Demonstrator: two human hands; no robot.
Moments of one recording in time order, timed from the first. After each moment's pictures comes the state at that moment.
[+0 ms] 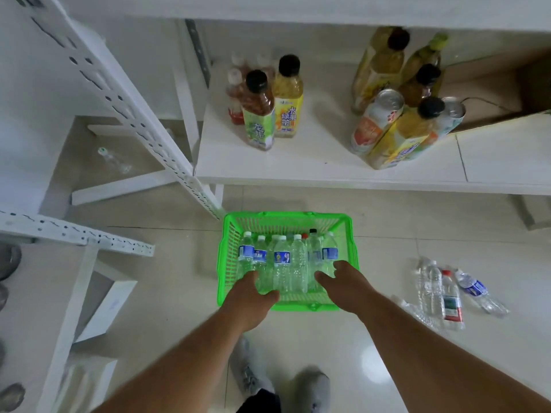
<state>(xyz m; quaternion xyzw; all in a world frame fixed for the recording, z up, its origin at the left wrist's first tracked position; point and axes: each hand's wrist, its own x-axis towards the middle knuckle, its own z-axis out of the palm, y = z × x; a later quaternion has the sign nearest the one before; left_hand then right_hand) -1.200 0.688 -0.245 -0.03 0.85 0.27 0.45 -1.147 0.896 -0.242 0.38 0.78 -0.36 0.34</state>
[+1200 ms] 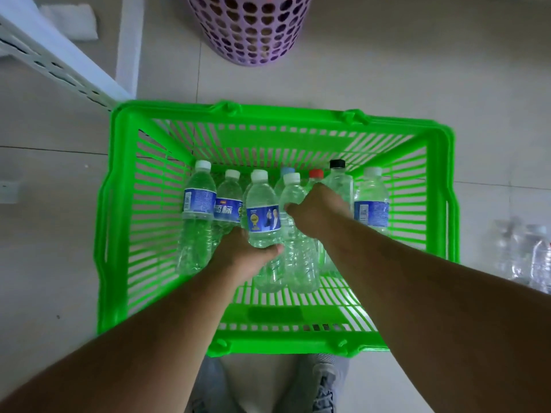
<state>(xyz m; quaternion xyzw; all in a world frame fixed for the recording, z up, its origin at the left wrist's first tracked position) -1.237 0.738 -0.665 -0.10 0.84 0.25 0.48 -1.255 0.908 -0.645 0.38 0.82 -0.26 0.34</state>
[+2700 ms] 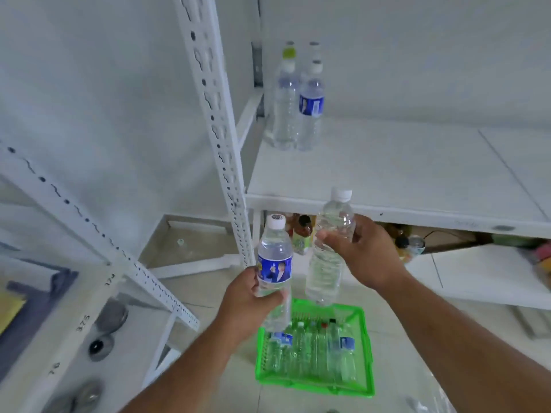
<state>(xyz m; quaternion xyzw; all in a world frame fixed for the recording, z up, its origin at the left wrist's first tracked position) -1.241 0.598 0.073 0.03 0.79 0.58 0.20 -1.226 0.836 0.150 0.14 0.86 -0.49 -0.08</state>
